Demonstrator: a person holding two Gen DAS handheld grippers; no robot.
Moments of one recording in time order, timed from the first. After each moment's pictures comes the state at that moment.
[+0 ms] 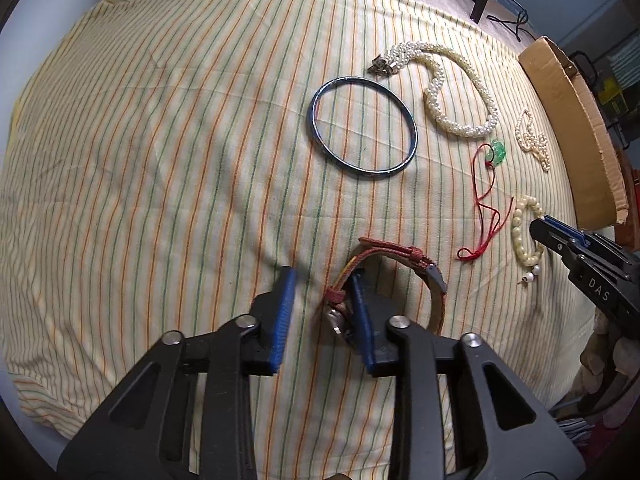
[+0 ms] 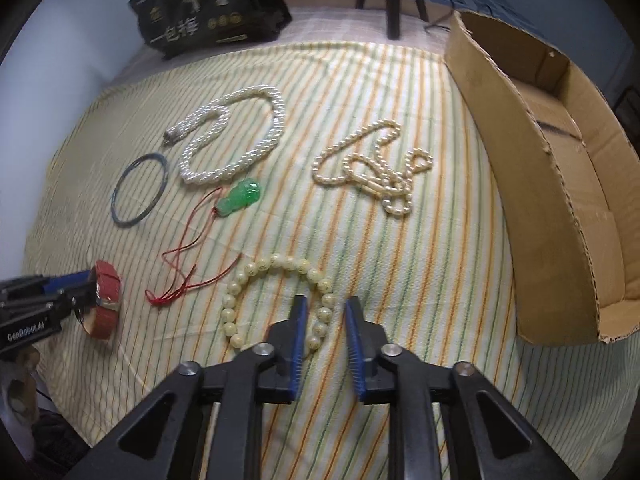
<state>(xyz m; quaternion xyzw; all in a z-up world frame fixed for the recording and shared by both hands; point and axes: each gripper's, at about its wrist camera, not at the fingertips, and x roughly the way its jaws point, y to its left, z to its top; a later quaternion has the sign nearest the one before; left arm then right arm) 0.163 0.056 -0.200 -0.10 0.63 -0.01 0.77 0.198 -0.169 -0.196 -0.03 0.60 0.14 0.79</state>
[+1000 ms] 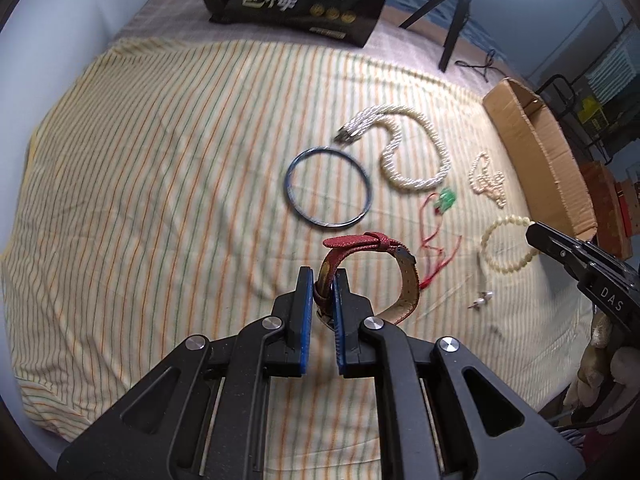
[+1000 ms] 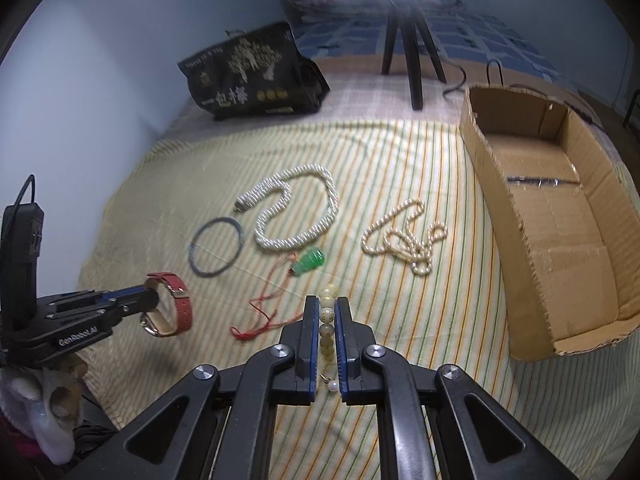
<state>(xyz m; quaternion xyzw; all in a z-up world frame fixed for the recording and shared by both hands) 0.158 0.054 -0.143 -0.13 0.57 -0.05 0.81 0.189 -0.174 -0.129 0.02 0.53 0.19 0.83</state>
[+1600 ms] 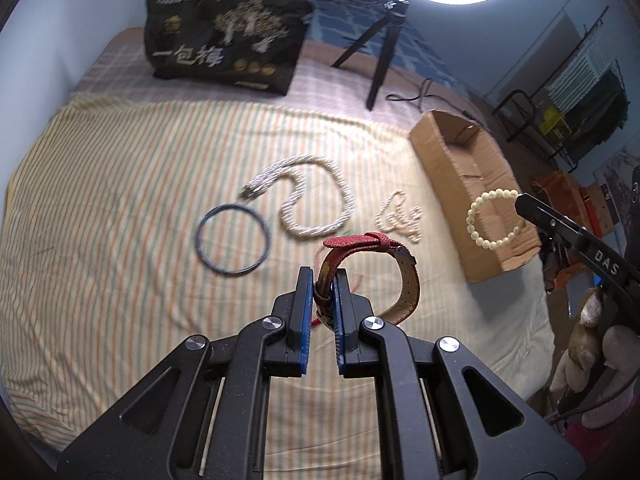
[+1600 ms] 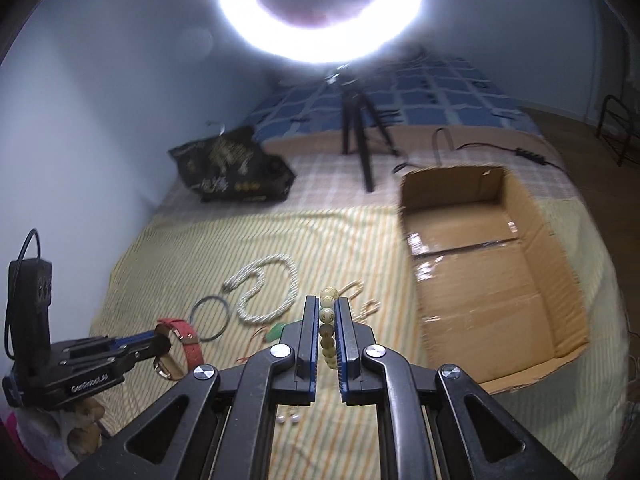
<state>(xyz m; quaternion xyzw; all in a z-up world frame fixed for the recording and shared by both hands) 0.172 -0.001 -0.090 -0.14 0.53 -0.09 0.83 0.201 -0.235 -0.062 0.06 0.45 0.15 0.88</state>
